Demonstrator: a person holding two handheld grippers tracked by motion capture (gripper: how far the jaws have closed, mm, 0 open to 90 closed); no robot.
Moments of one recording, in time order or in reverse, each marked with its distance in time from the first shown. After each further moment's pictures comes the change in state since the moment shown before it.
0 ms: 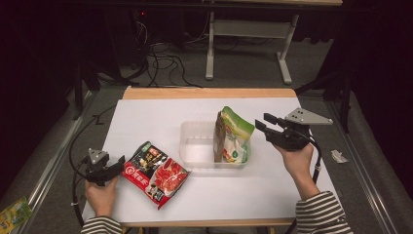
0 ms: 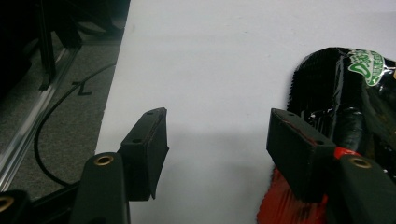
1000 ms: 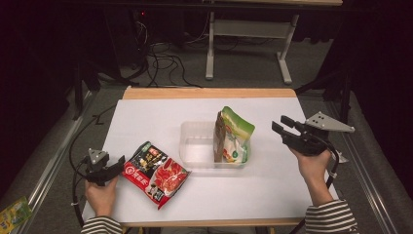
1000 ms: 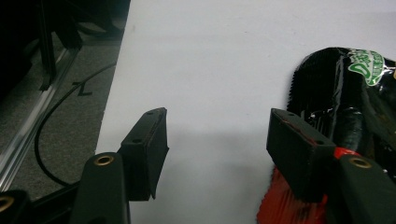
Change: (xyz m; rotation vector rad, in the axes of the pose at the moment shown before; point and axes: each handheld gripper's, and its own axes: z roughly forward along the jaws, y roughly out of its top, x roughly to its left) left arm 0.000 0.000 0.000 -0.002 -0.001 0.000; right arm -0.023 -0.015 -0.031 -0.032 -0.068 0.036
